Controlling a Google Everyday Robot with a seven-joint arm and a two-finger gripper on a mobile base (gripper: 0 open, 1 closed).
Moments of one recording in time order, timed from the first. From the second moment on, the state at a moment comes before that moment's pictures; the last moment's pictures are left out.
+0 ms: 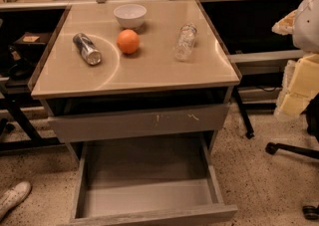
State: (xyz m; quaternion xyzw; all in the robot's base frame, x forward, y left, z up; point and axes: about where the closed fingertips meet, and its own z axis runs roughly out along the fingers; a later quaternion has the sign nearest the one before) arm 0.438 -0.217 0.976 -0.60 0.78 -0.03 0.16
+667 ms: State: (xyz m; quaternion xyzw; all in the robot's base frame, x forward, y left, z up) arm 0.442 -0.187 0.976 -0.62 0.77 -0.03 0.16
